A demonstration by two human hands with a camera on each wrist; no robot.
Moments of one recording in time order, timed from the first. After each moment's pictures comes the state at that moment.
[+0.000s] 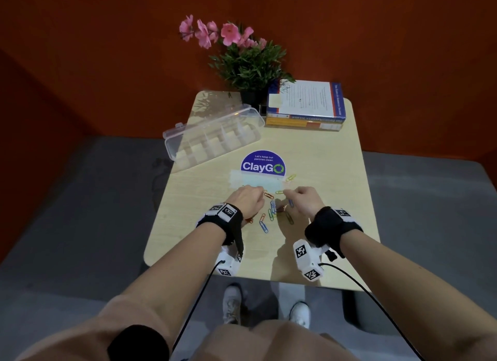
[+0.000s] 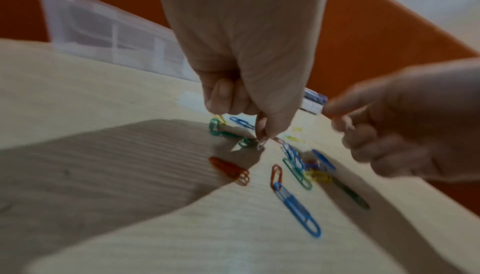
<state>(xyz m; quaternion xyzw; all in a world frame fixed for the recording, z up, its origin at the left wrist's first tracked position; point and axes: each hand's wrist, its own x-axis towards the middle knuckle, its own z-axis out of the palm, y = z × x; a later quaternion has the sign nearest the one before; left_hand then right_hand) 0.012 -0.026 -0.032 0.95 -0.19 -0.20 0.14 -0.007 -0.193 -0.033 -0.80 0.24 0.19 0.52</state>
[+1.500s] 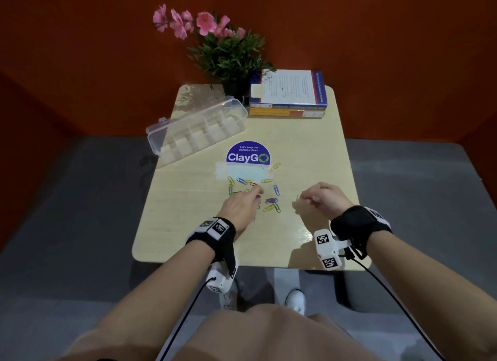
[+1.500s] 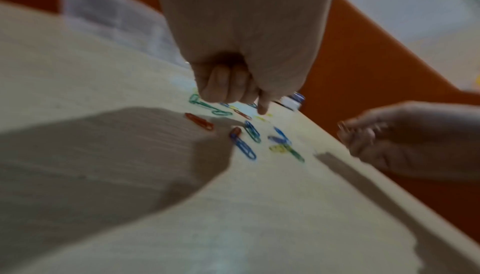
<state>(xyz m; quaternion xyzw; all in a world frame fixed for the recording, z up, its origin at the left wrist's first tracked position) -0.033 -0.041 -0.043 0.95 -0.16 -0.16 0.22 -0.050 -0.267 -0.030 -0.64 0.30 0.16 0.69</state>
